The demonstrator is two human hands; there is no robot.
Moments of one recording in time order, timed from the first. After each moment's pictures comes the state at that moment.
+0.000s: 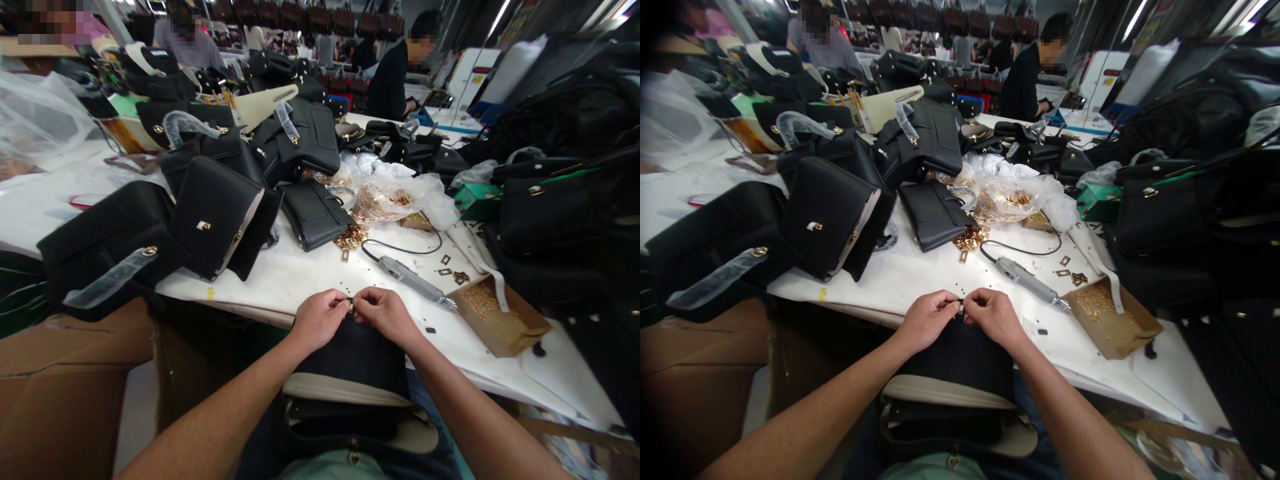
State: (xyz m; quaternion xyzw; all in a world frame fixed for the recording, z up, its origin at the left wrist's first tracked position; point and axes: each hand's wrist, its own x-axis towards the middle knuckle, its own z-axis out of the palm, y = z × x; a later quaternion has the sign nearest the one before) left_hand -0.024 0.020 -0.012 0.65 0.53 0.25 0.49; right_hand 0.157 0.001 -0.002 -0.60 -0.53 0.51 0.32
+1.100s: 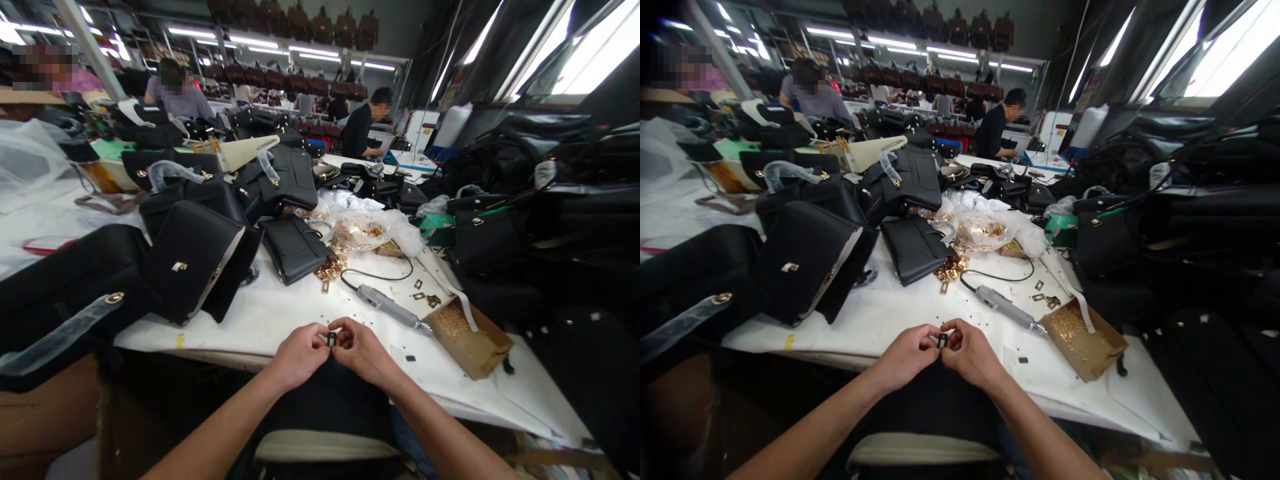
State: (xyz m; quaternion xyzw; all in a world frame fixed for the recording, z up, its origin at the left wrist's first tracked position) left_hand -0.028 0.031 -0.008 0.65 0.48 0.18 0.56; right_hand 0.148 -0.003 -0.003 -0.57 -0.53 0.53 0.34
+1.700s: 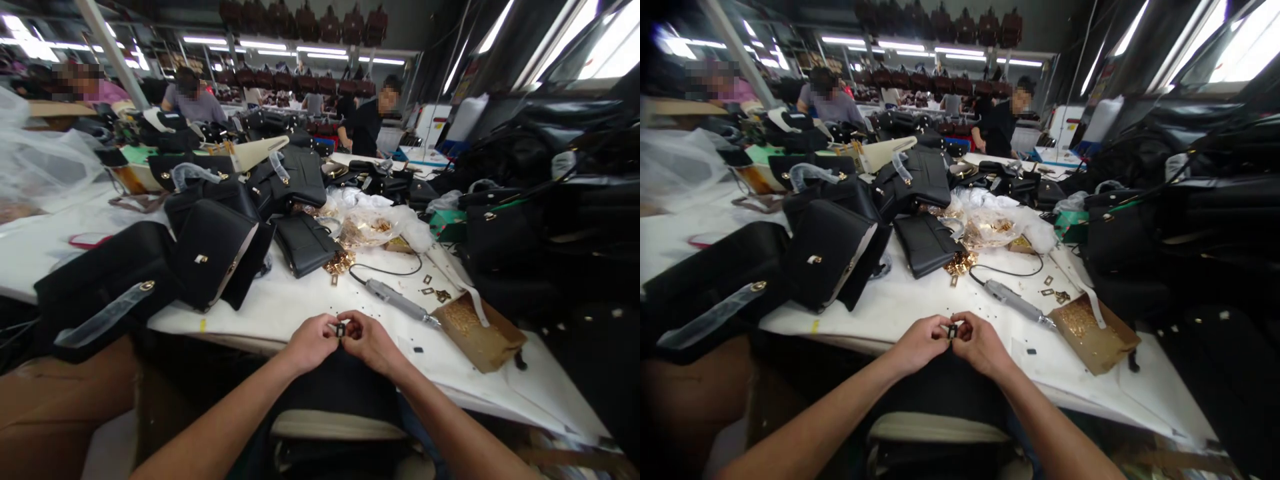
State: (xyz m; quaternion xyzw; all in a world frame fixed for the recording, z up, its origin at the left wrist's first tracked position) left_hand -0.026 0.028 -0.012 0.67 0.47 0.19 0.55; right_hand 0.151 -0.007 -0.007 -0.56 -0.55 0.51 0.34
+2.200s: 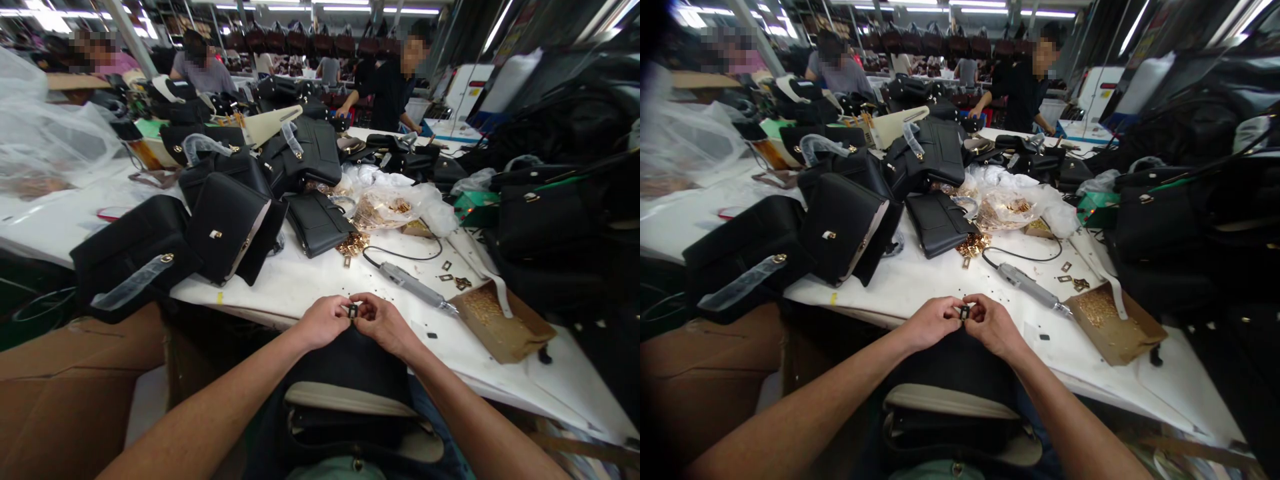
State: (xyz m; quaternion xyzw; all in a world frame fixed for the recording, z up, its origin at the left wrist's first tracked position) left_hand -0.026 0.029 -0.013 0.66 0.45 0.18 0.58; right_hand 0.157 -0.007 -0.010 -0.55 -0.55 0.54 0.33
